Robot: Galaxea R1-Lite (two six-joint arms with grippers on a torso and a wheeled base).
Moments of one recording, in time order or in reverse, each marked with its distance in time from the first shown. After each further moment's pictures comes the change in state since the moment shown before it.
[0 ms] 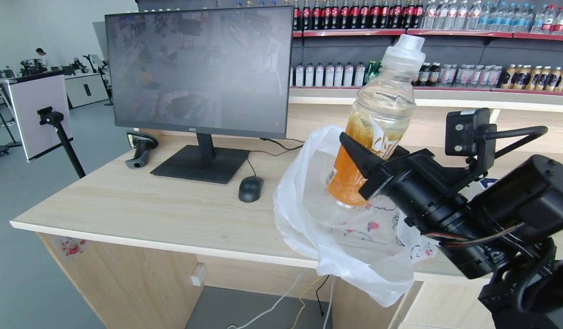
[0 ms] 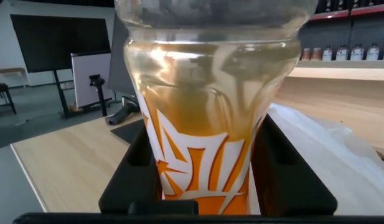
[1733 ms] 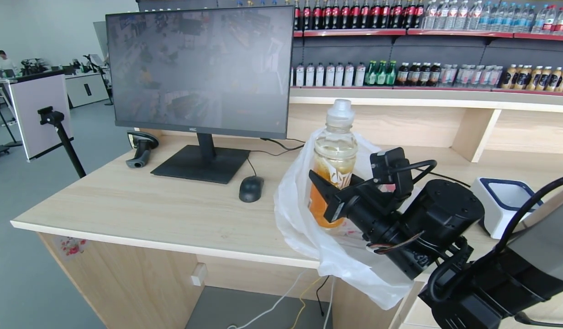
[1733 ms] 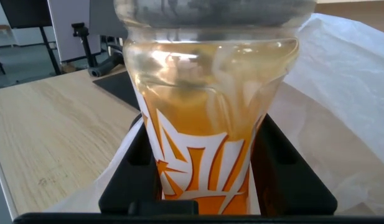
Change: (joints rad) left arm 0.000 0.000 0.000 0.000 0.000 -0.002; right arm -0.014 0.229 -0.064 -0.003 0.001 -0.007
